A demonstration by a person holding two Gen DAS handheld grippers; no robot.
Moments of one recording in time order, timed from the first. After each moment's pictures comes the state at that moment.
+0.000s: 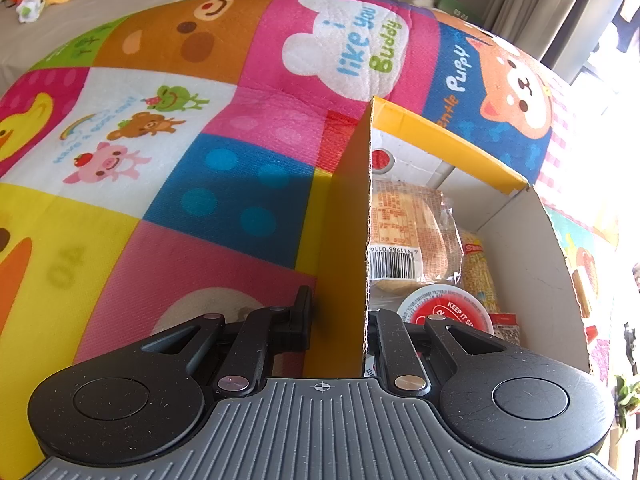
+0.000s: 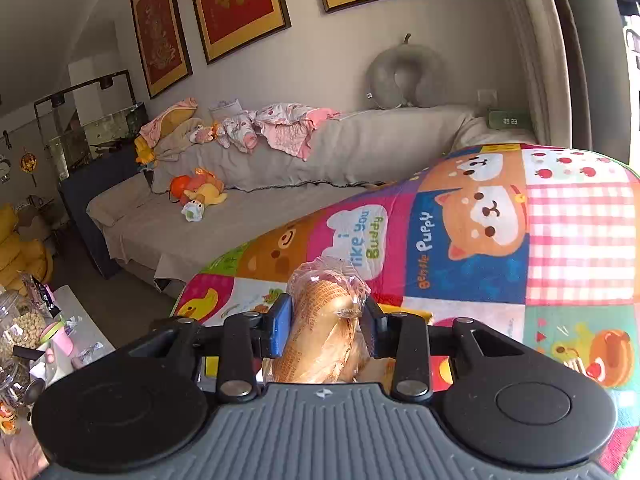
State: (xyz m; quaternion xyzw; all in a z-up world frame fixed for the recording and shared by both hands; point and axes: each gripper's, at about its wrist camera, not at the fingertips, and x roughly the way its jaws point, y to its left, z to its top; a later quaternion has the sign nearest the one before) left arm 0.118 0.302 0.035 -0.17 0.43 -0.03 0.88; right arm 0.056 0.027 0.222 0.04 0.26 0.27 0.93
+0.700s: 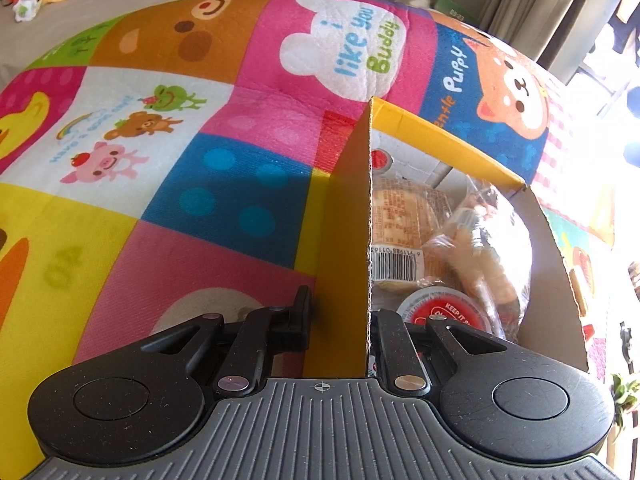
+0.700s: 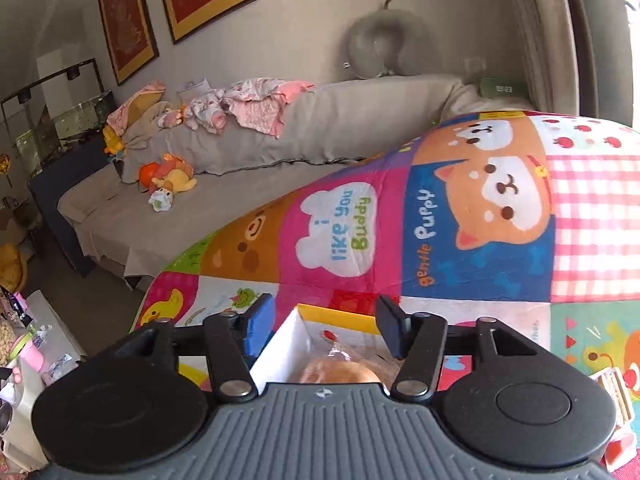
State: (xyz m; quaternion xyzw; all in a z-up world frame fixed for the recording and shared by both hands) left arm 0.117 0.304 0.033 -0.18 0.43 -0.04 0.88; right arm 0.136 0.067 0.177 0.05 0.30 0.23 0.92
